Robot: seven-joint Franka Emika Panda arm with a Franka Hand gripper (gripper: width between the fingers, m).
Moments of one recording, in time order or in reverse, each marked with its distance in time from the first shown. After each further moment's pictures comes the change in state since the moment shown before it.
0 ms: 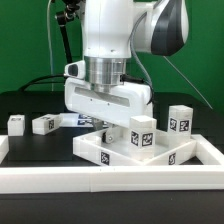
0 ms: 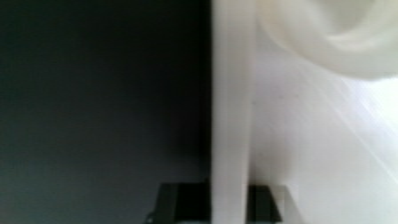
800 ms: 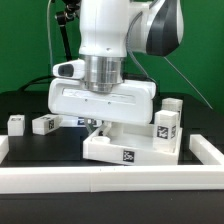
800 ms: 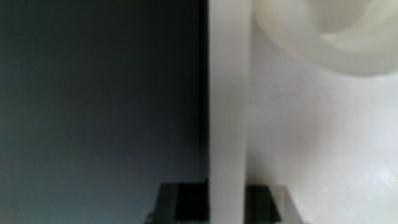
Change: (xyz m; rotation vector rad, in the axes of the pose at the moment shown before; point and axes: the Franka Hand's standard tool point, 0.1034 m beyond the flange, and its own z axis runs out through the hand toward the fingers) arm 0.013 -0.001 -0.004 -0.017 0.018 -0.490
